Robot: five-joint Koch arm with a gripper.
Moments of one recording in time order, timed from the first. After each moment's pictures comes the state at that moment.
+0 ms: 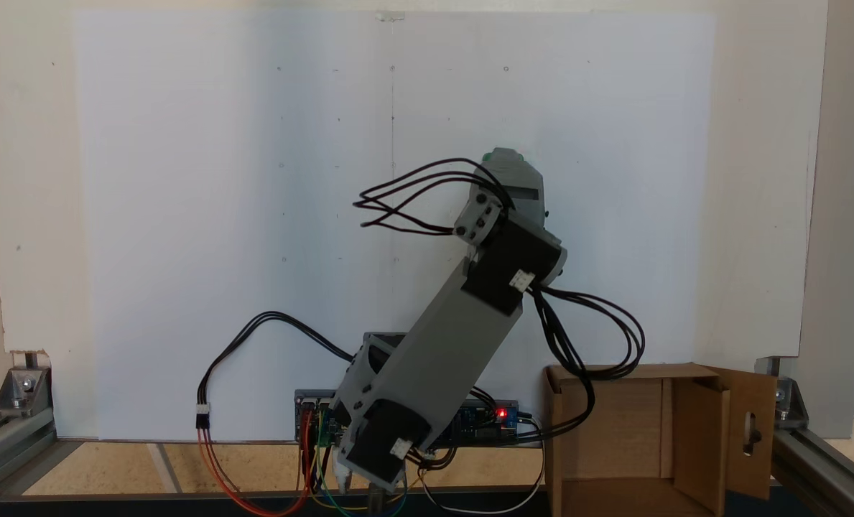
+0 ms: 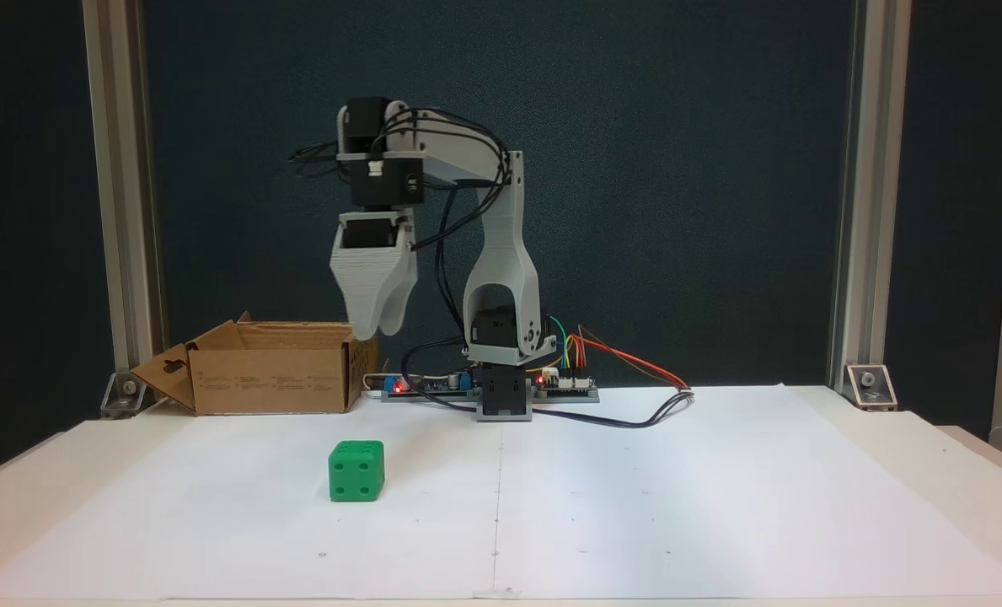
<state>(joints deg) 31.1 84.1 70.7 75.3 -28.7</state>
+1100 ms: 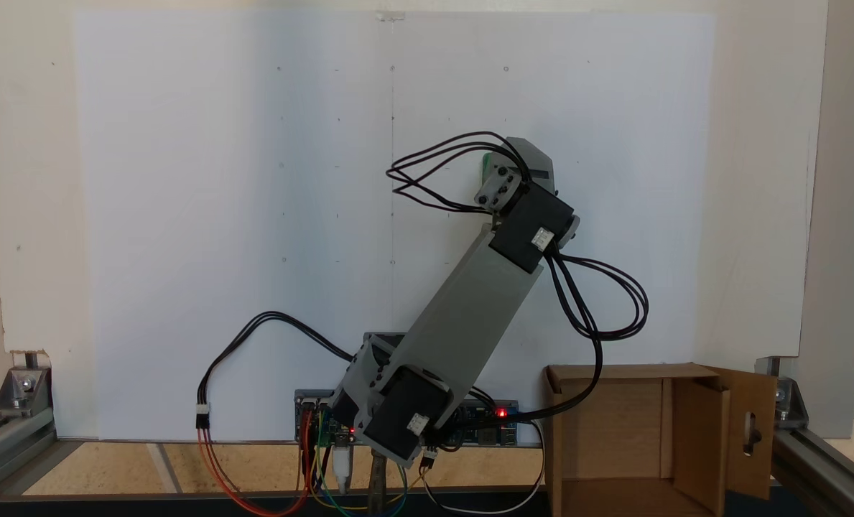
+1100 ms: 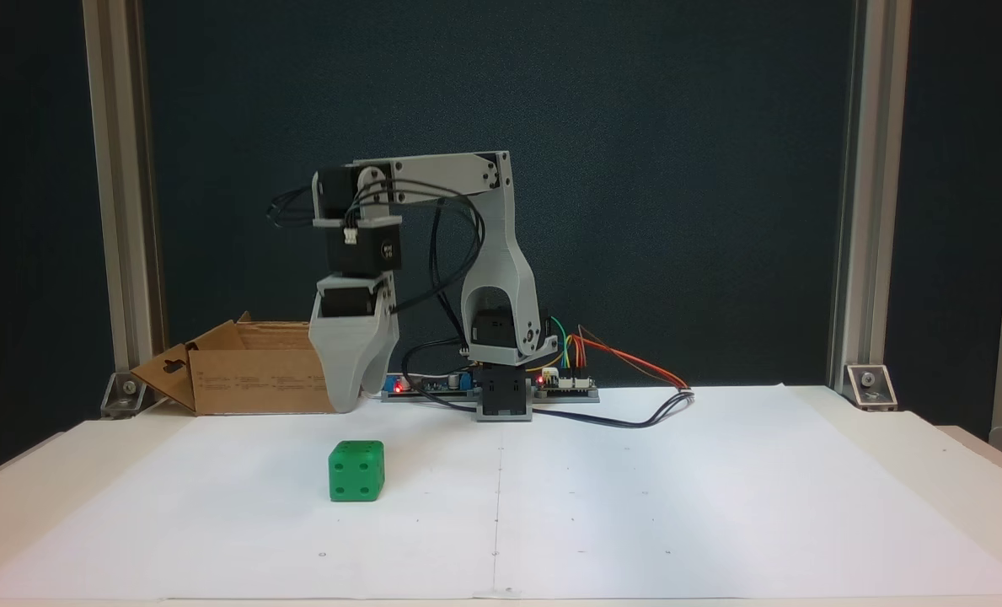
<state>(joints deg) 33.0 78.2 82.2 59.8 -29.9</state>
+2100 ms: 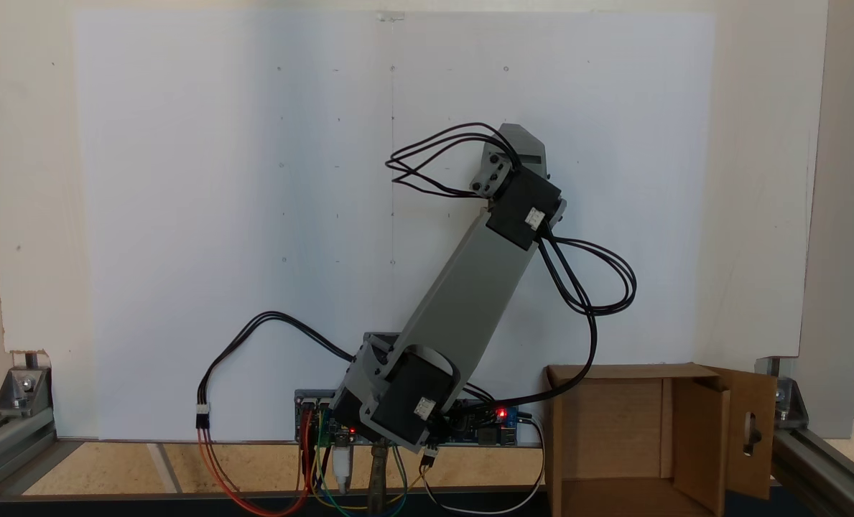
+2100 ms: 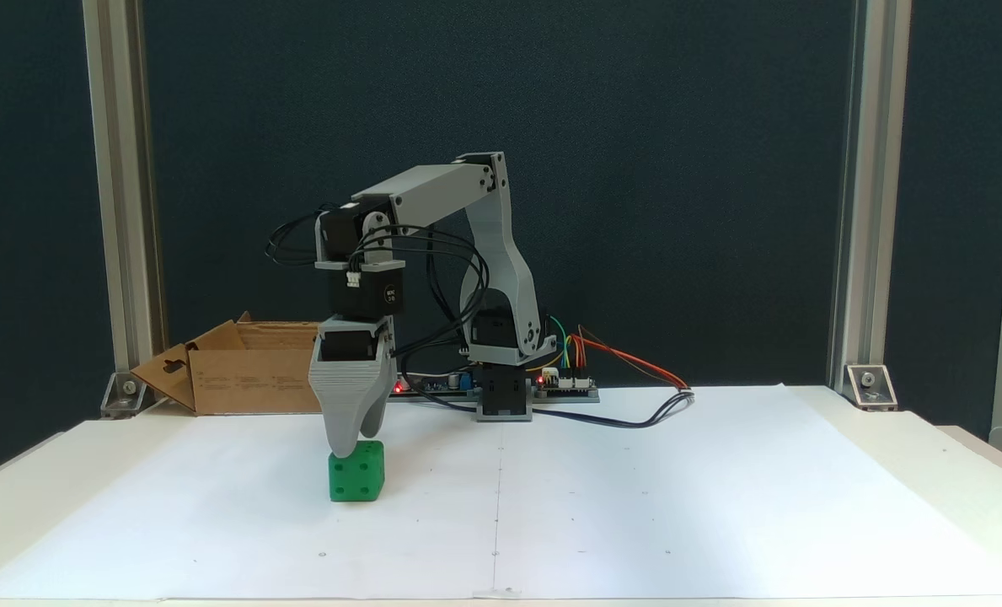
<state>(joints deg) 31.0 75.0 89.0 47.6 -29.9</state>
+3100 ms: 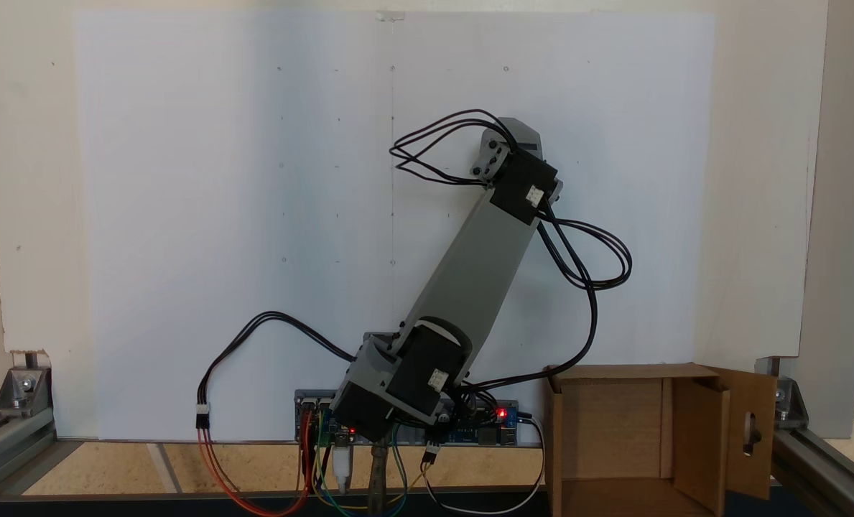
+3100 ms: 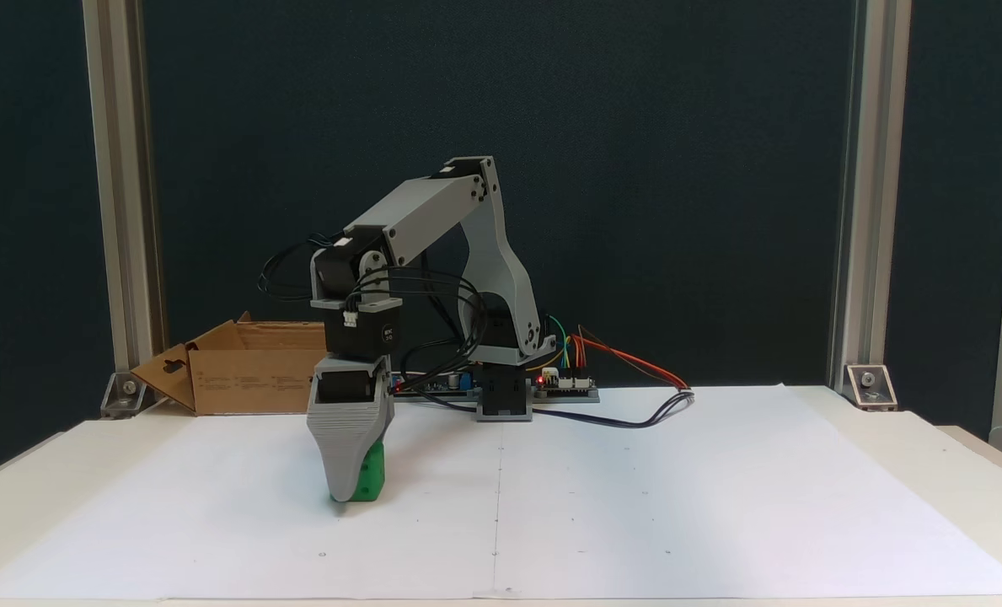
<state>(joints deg) 30.4 68.2 89.7 41.0 -29.9</state>
